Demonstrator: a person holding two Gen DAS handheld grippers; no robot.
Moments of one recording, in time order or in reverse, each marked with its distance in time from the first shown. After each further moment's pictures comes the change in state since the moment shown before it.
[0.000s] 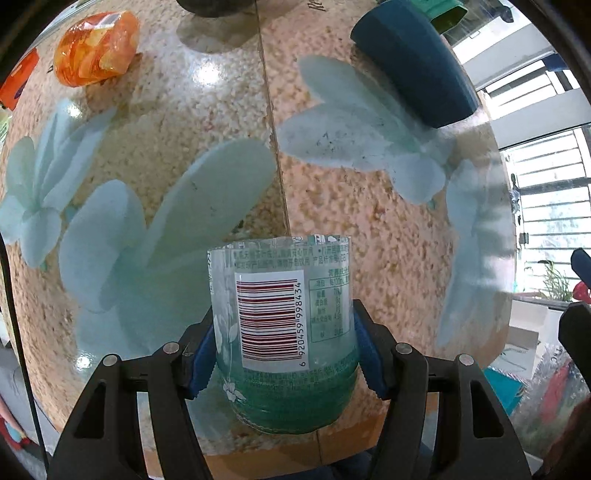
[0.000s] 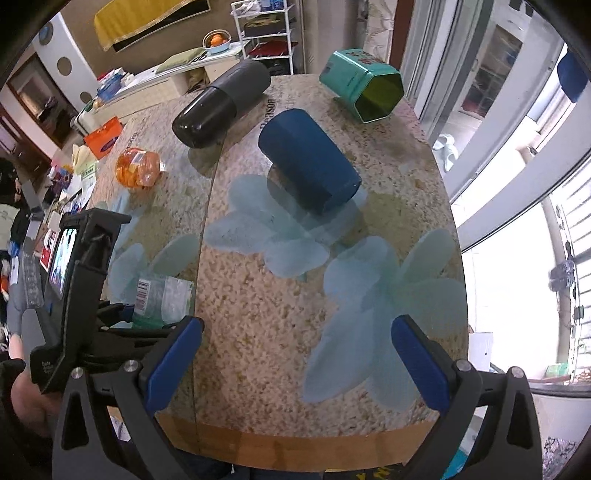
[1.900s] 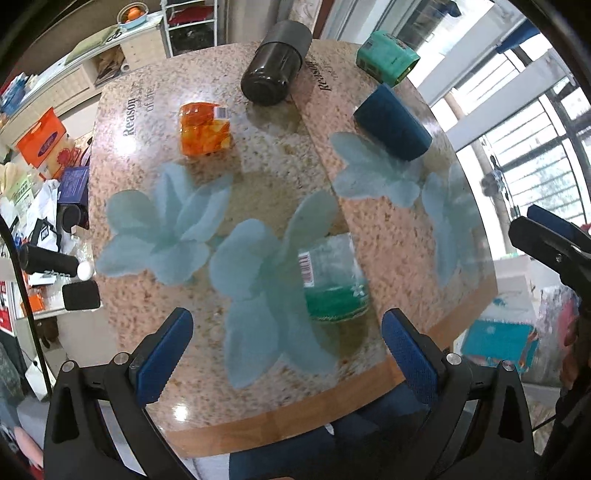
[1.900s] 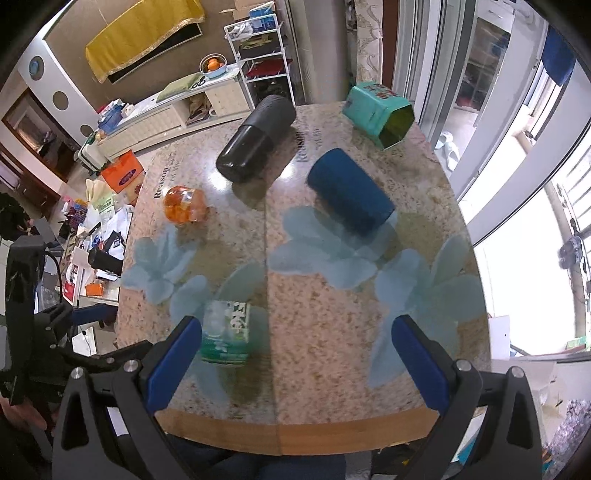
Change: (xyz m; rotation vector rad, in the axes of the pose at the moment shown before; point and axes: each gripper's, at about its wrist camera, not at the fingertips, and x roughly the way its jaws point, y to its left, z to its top) left arm -0.137 0.083 -0.022 0.195 -0.130 -0.007; right arm -0.051 0.067 0.016 0.122 -0.047 0.045
